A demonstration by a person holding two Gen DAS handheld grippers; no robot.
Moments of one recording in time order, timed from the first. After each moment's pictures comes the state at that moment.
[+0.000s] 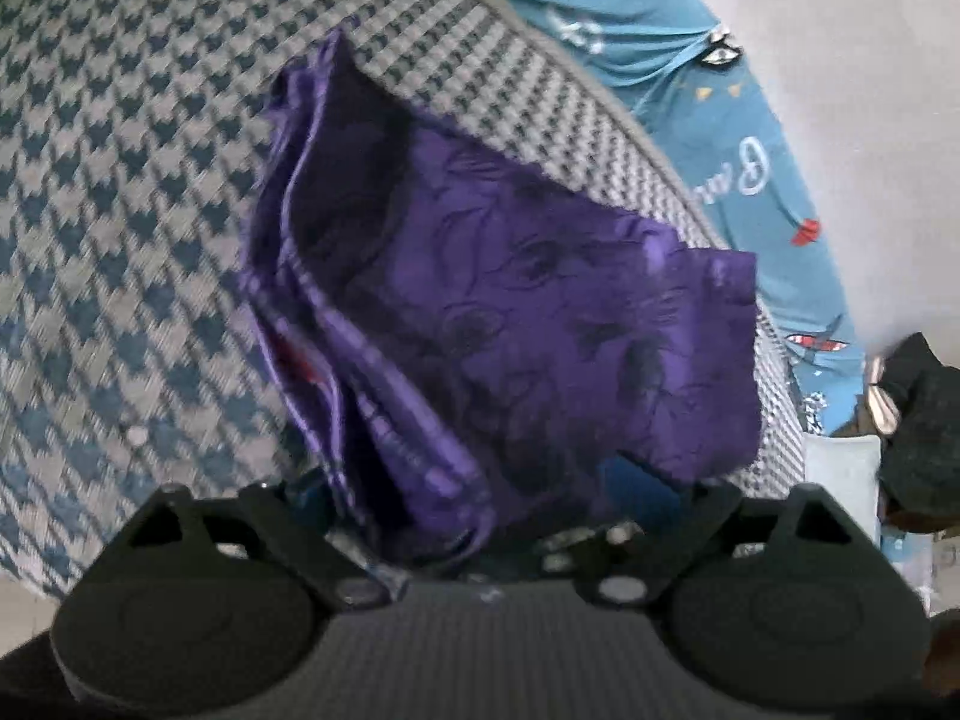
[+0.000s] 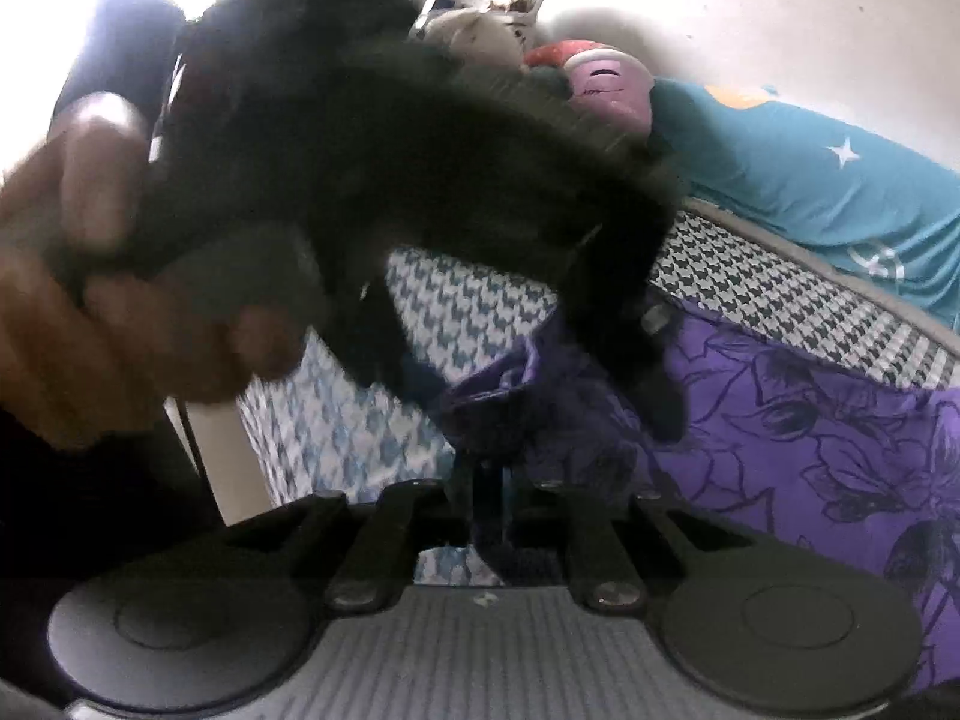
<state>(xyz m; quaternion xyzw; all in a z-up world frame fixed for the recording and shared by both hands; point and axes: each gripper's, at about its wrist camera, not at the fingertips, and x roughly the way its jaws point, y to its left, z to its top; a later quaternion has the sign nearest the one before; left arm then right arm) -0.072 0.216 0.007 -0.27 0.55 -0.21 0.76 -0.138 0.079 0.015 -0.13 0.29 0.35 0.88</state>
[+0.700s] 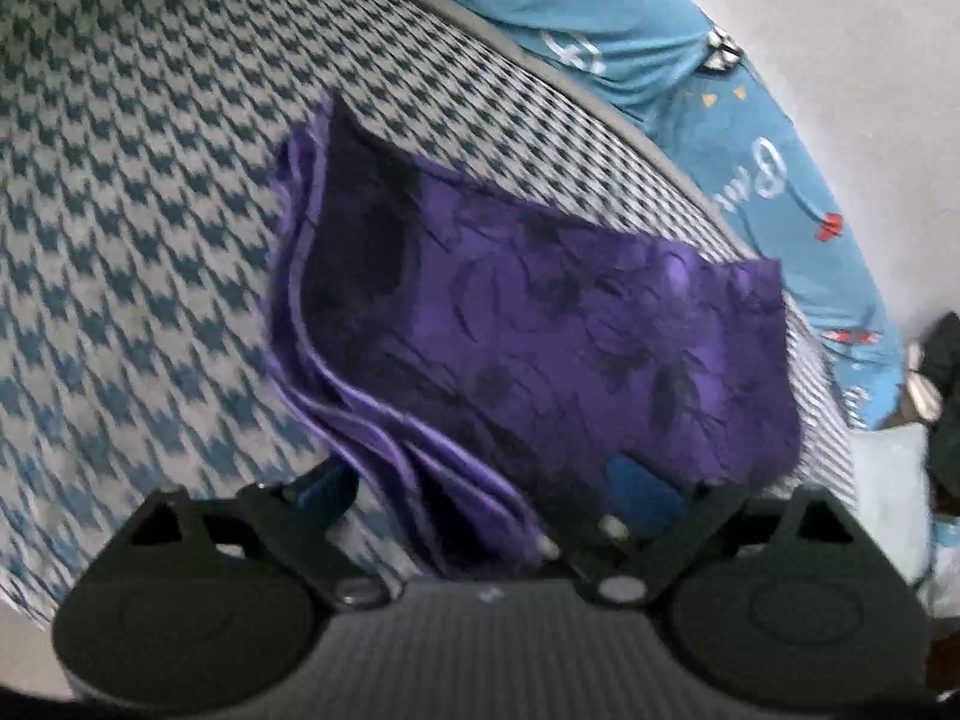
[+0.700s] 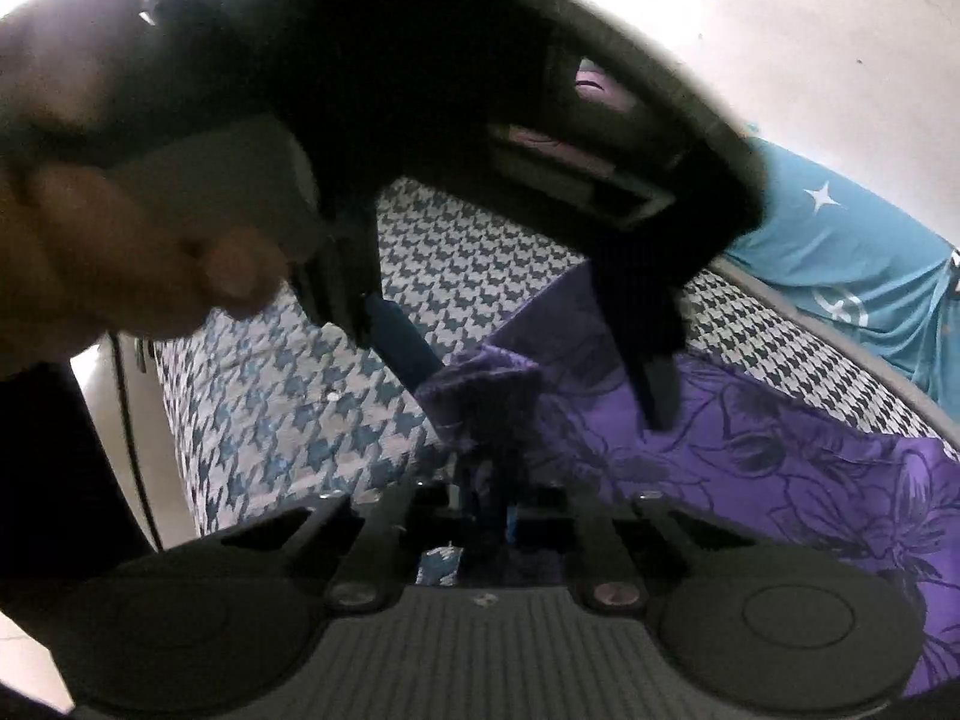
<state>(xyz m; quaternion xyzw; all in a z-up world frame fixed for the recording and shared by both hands) -0.059 0.221 0.010 -0.21 0.54 -0.17 0.80 -0.126 0.104 0.000 -0.17 0.26 0.30 0.90</state>
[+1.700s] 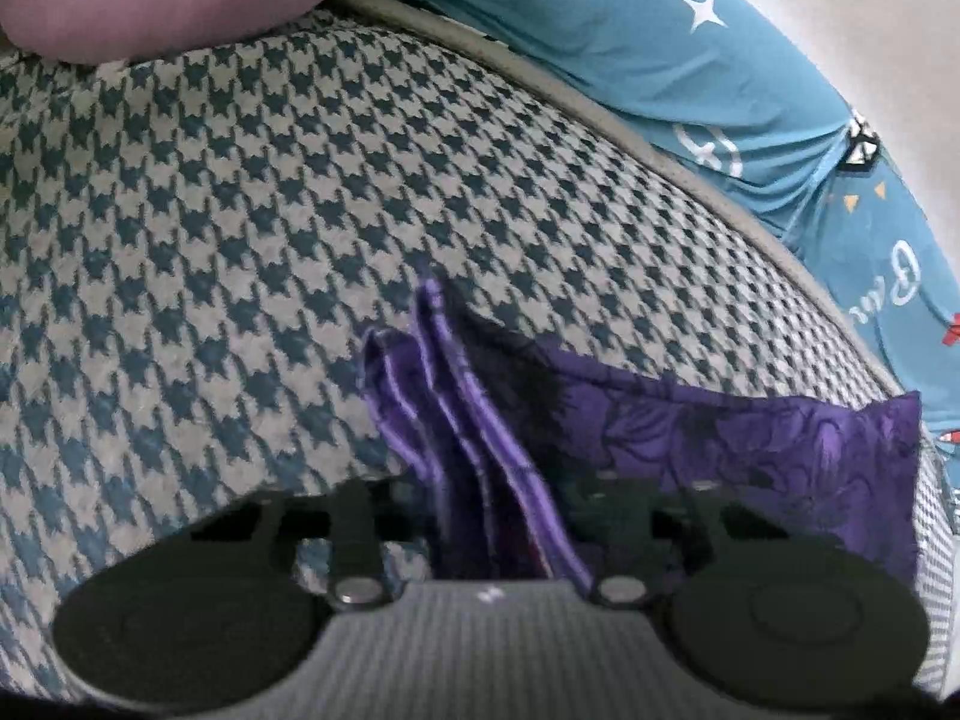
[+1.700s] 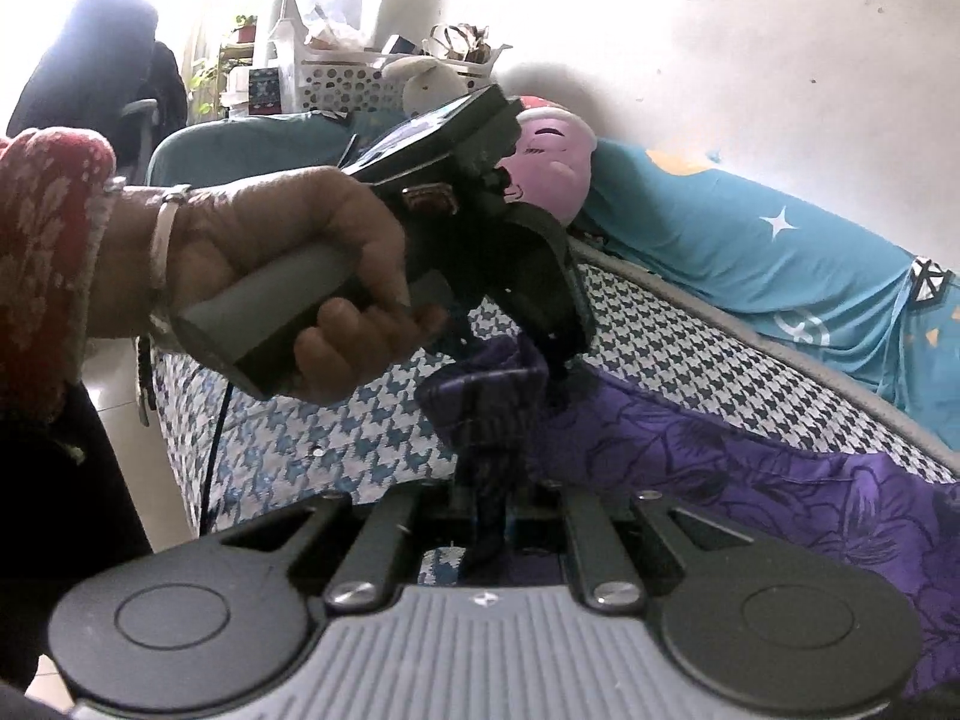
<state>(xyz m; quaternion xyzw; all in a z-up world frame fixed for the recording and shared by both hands) 0.033 0.220 -0.022 -0.19 0.50 -0.07 0.84 -0.146 0.068 0.032 -0.14 0.23 0.29 0.92</state>
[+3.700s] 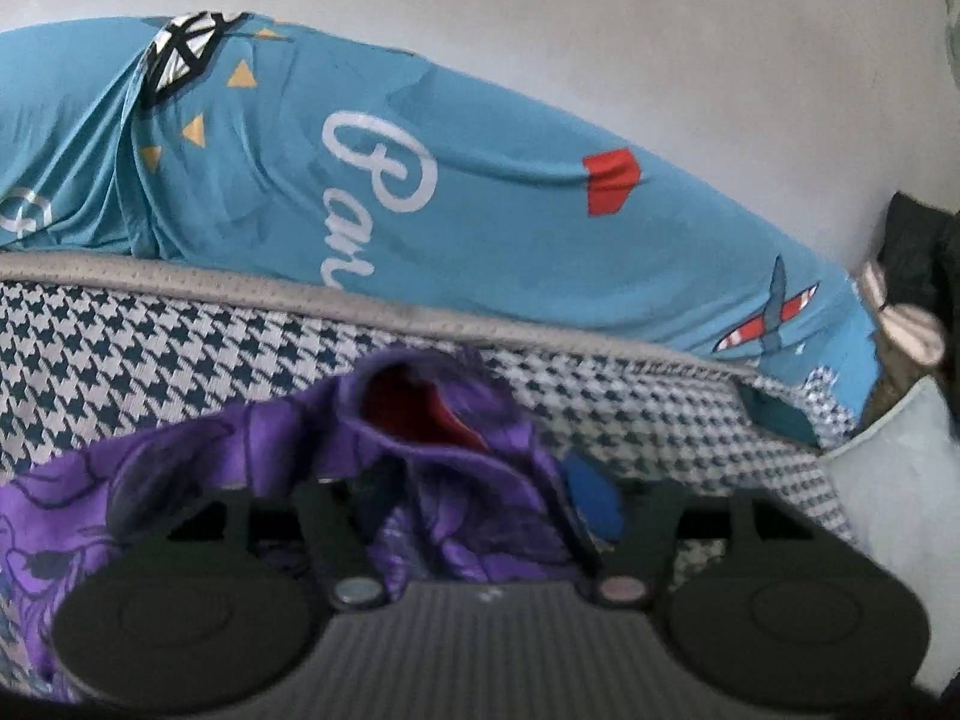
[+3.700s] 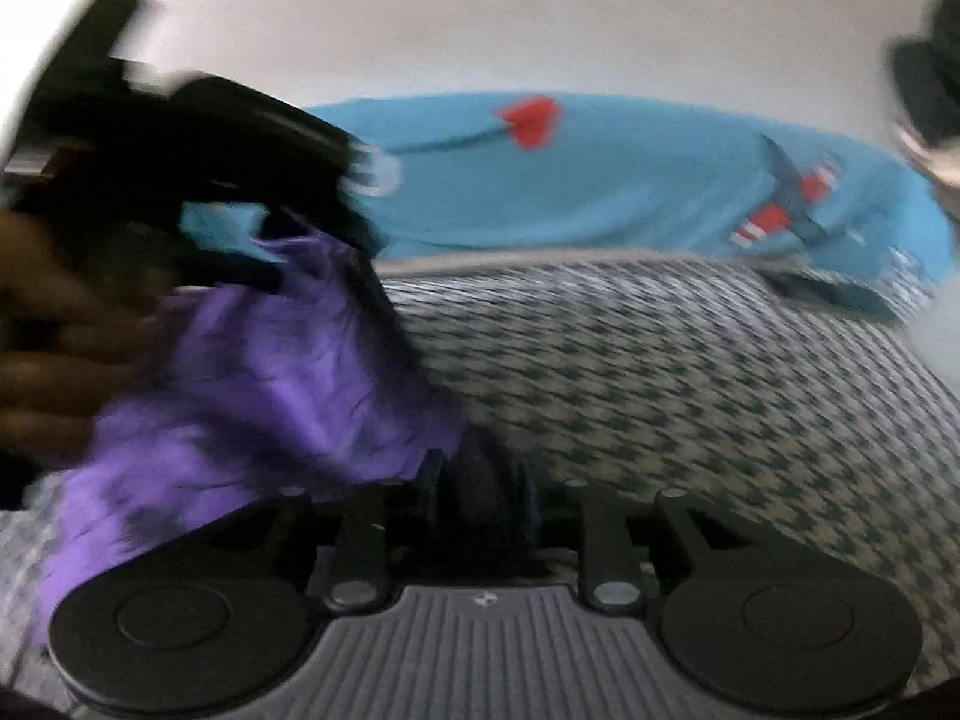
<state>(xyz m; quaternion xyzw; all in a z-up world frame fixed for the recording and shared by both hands) 0.007 -0.214 -0.005 -0.08 0.38 -0.28 0.88 -0.131 -0.297 0.044 0.06 0.30 -0.16 0.94</state>
